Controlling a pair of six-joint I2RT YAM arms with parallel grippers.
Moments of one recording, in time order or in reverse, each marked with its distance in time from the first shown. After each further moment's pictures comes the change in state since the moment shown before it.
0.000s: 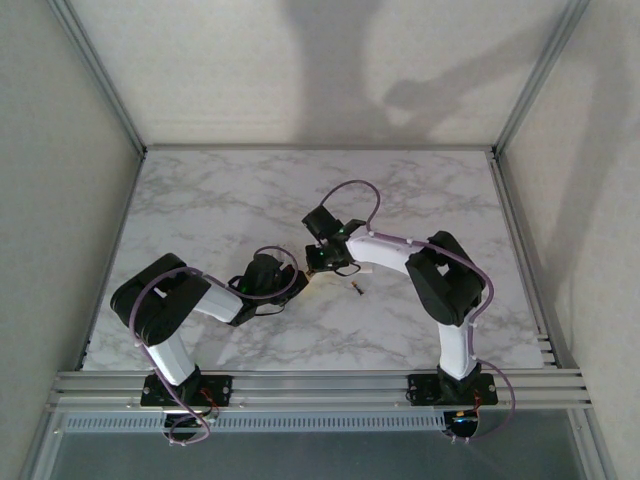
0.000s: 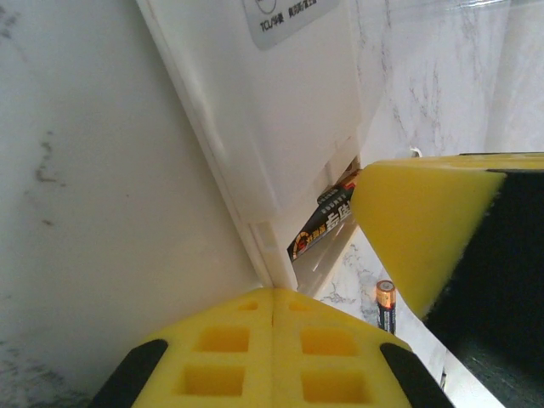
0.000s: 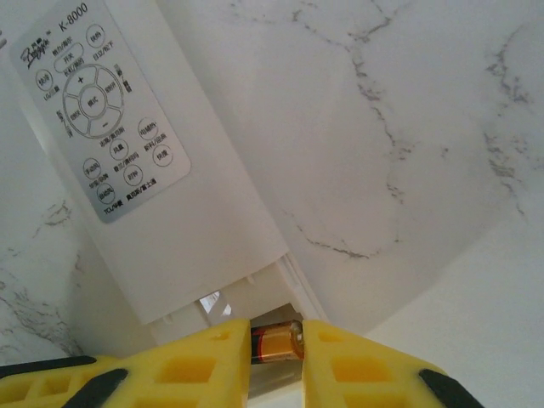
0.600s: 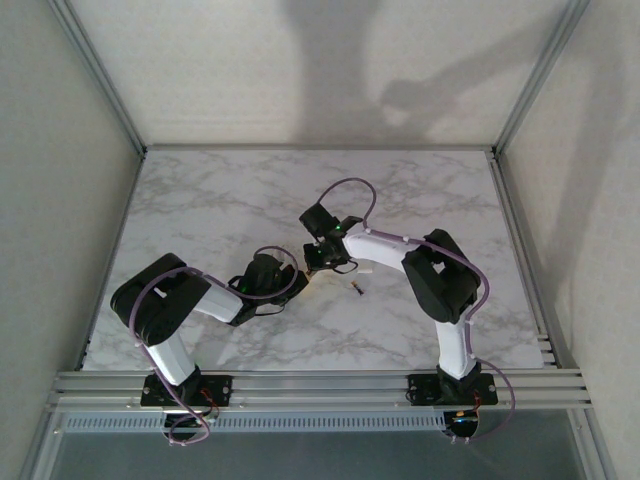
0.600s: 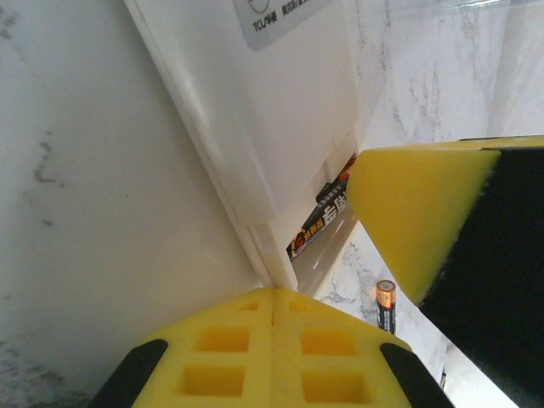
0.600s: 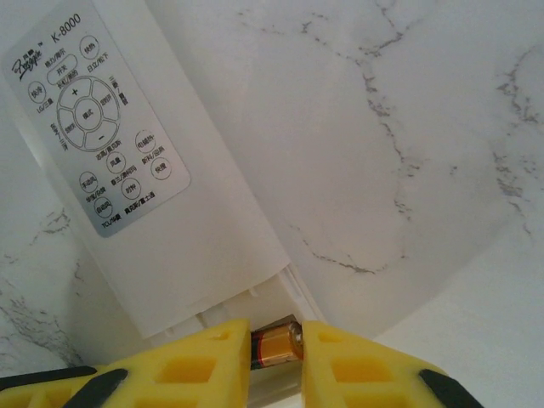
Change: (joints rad) left arm 0.000 0.000 0.000 0.000 0.002 0.000; right arm 0.000 0.033 0.054 -0.043 0.002 -0.018
